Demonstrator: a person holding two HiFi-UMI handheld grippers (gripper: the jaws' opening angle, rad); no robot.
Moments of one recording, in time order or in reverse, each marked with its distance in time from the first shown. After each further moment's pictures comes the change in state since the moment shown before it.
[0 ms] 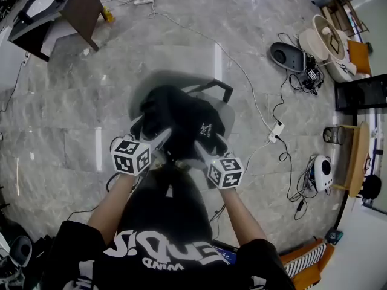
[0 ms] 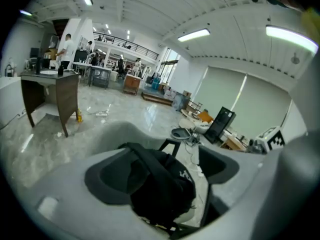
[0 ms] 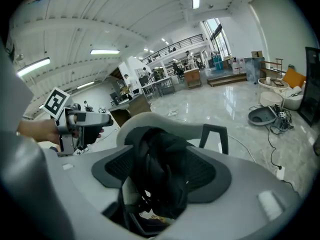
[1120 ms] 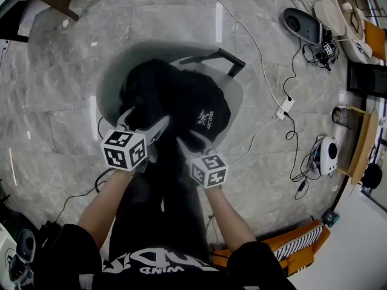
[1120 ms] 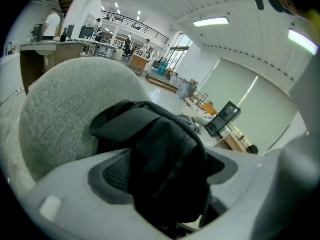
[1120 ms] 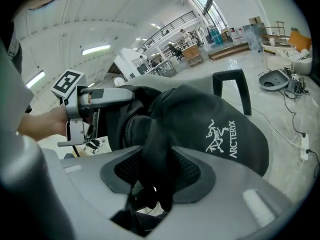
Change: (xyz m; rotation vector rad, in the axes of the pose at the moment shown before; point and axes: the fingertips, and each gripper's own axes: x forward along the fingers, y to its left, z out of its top) left arm 0.143 0.065 -0.110 -0.141 0.159 -0.008; right arm 0.139 -0.037 -0.140 0.154 0.153 0.136
